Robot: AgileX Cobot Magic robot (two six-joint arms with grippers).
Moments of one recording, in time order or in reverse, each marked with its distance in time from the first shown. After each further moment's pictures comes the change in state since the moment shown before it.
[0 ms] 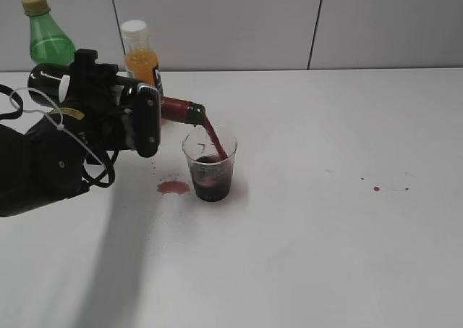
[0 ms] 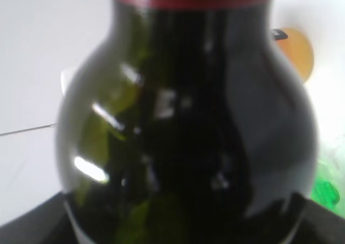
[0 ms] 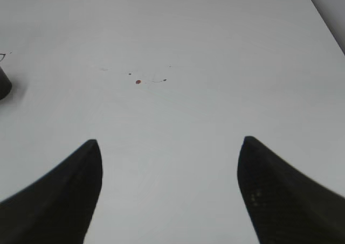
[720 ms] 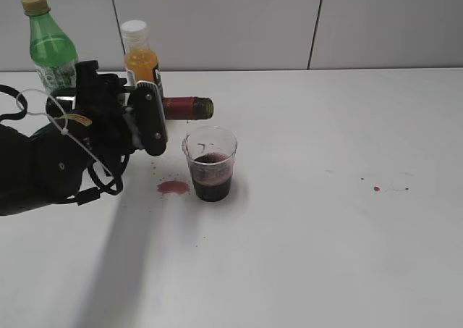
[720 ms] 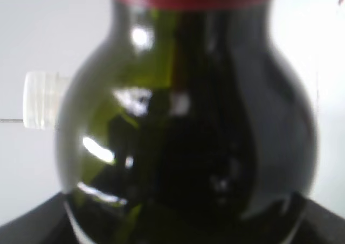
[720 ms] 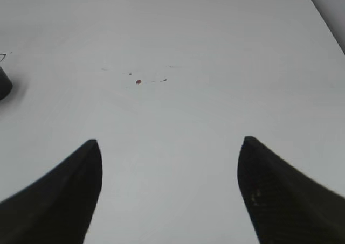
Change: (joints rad) left arm 0.000 0.001 -0.001 0.060 0.113 -0.273; right arm 0.000 0.000 0.000 0.000 0.000 0.001
